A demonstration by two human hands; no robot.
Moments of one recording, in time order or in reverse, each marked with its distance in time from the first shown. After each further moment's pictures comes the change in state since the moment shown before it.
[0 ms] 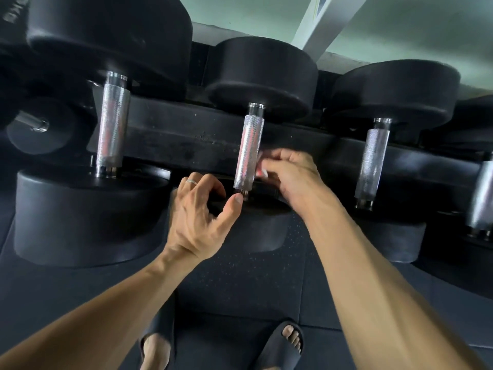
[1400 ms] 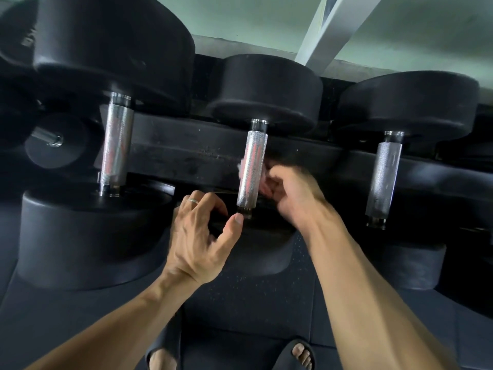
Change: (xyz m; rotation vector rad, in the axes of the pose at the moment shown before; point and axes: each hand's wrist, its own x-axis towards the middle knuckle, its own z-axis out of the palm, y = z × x) left_hand 0.001 -0.001 0.000 0.022 0.019 0.038; right_hand 0.039 0.015 0.012 0.510 -0.087 0.203
